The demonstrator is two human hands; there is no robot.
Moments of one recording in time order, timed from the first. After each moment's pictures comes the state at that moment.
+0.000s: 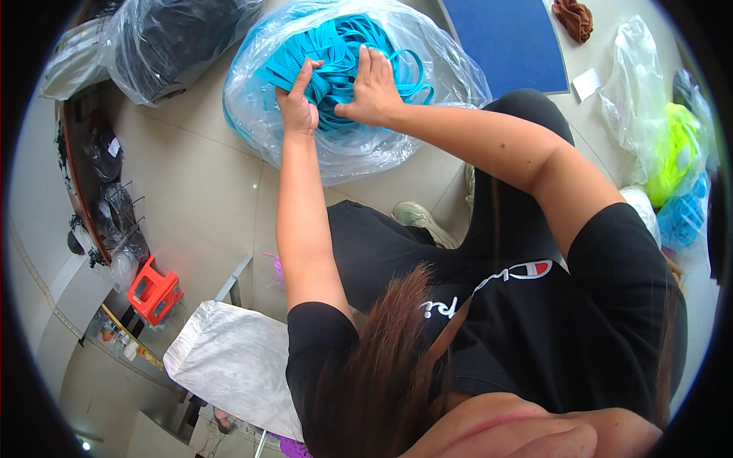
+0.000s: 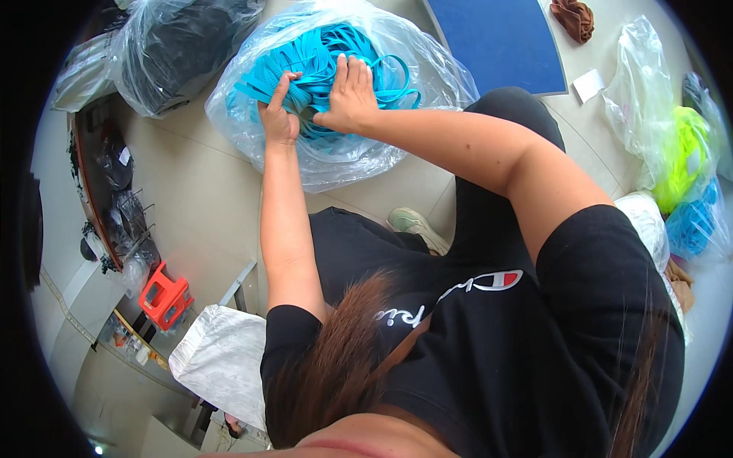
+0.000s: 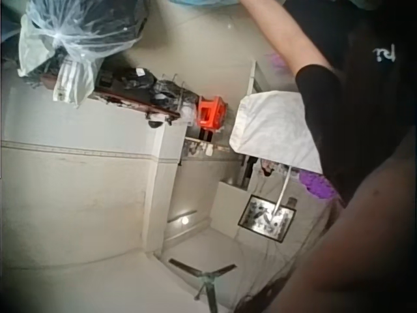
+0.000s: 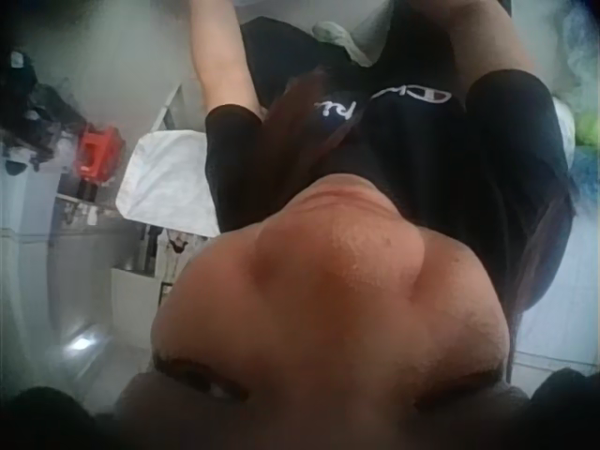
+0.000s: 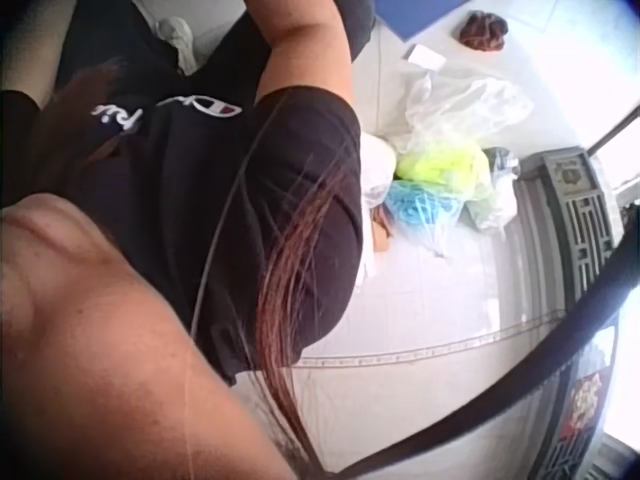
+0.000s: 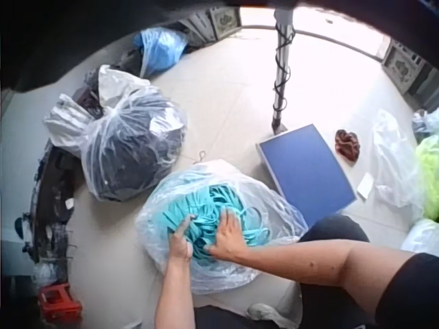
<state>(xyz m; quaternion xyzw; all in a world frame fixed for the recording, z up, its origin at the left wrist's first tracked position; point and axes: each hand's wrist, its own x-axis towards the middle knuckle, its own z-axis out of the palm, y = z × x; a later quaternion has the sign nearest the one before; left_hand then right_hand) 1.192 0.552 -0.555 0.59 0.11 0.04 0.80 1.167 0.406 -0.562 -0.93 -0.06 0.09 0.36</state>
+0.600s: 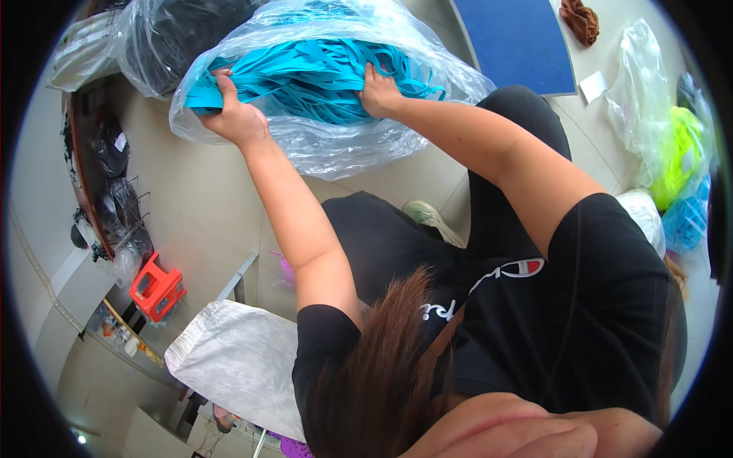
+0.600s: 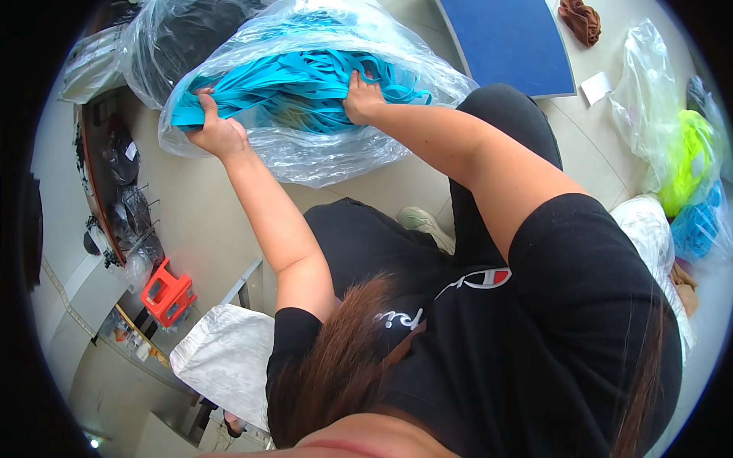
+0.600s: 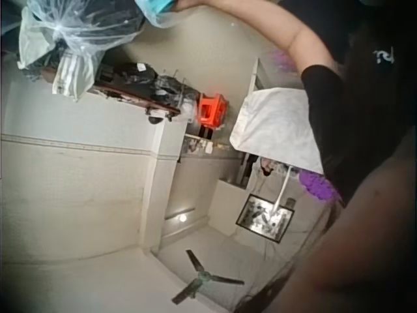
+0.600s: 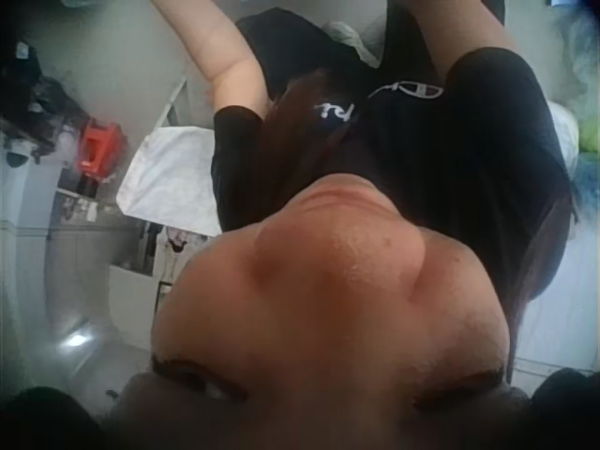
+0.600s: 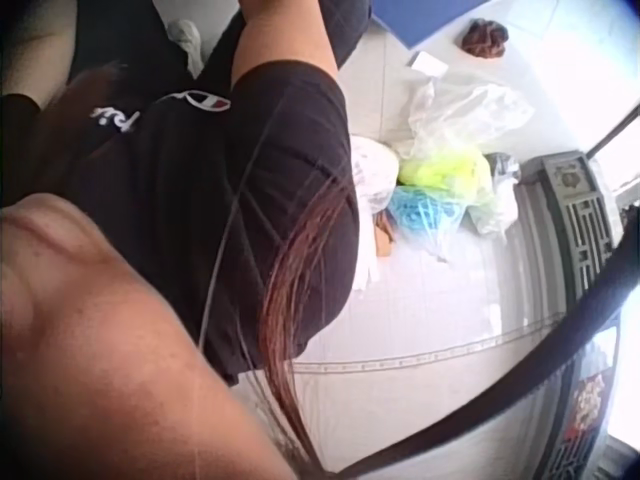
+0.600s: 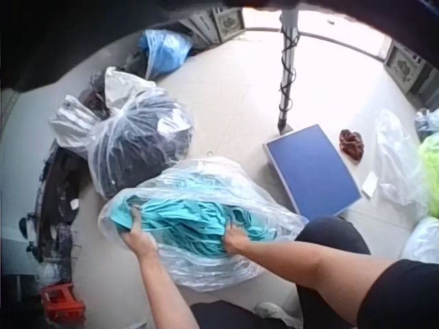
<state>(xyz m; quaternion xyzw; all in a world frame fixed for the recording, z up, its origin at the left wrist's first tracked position) 1.213 0.606 -0.460 0.65 0.07 0.36 0.67 1.180 0.433 -0.649 -0.90 -0.07 0.31 0.30</state>
